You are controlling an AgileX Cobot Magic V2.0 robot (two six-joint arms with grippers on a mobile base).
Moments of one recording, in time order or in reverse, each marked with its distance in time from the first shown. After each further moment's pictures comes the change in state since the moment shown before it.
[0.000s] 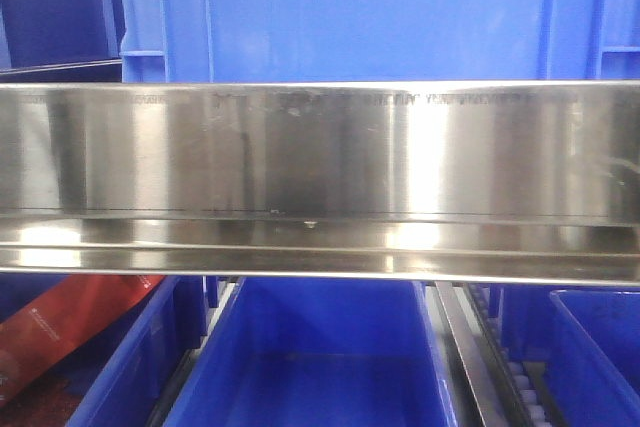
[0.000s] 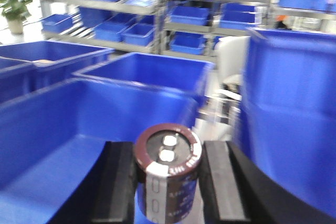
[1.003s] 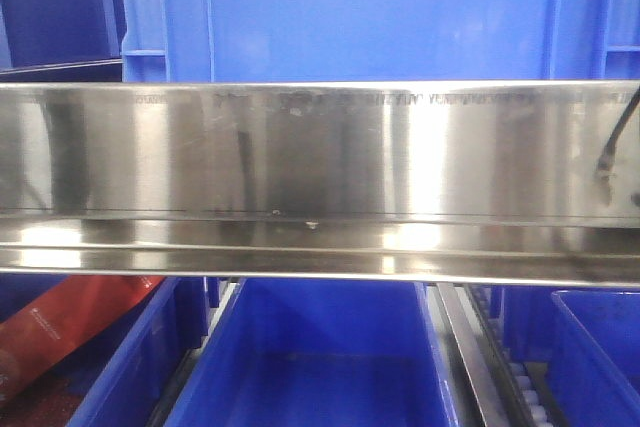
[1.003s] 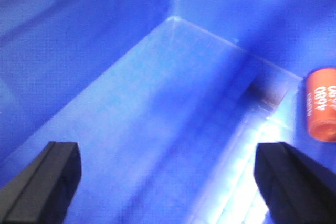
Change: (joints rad) left arm 0.000 -0.090 0.050 0.010 0.000 -0.002; right arm 0.235 0.855 -0.516 0.028 0.246 -0.007
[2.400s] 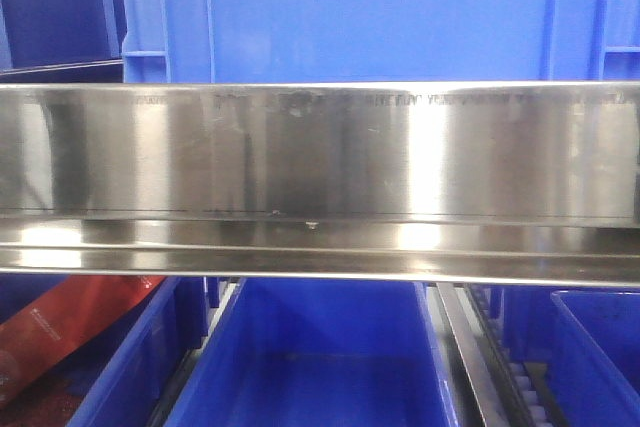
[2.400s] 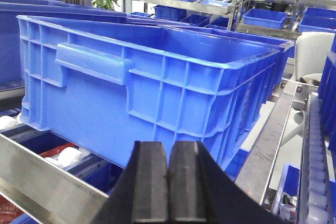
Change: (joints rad) left arm 0.000 0.000 0.000 0.080 0.000 0.000; right arm 0.000 -1.514 1.258 -0.046 -0.370 0.004
